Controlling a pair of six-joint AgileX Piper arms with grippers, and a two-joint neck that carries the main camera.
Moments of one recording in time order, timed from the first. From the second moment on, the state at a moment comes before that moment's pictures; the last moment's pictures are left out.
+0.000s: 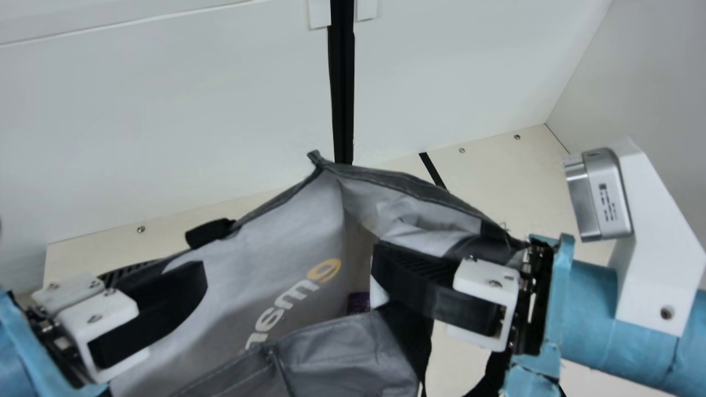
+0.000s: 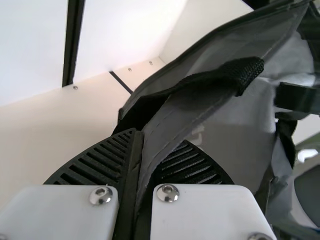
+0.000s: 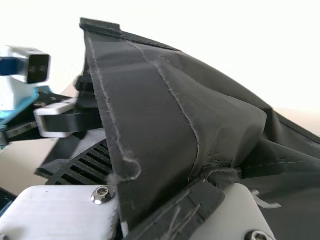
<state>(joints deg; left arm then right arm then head) -24.2 72.3 -93.8 -41.2 64.0 12.9 -13.3 50.6 -77.3 63.4 70.3 -17.5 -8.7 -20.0</state>
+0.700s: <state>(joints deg) -26.6 82.9 -94.6 -44.3 63.9 19.4 -15.7 54.6 -69.9 49.8 69.1 -21.3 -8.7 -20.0</state>
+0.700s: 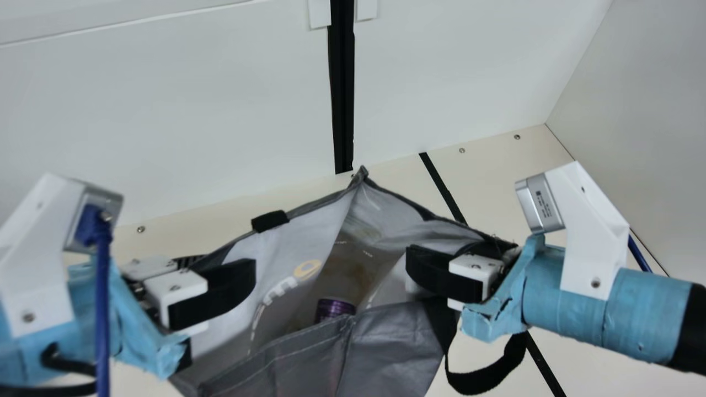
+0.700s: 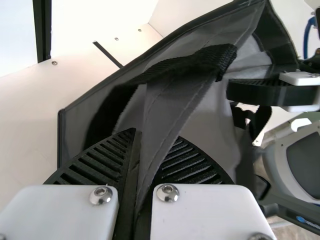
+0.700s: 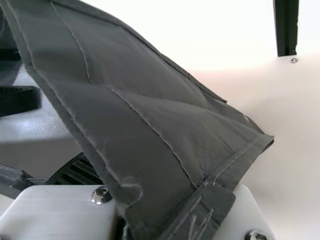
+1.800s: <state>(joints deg) -25.5 107.6 -112.8 -45.1 52.4 25.0 -11.4 76.7 -71.8 61.9 59.5 -45.4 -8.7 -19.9</state>
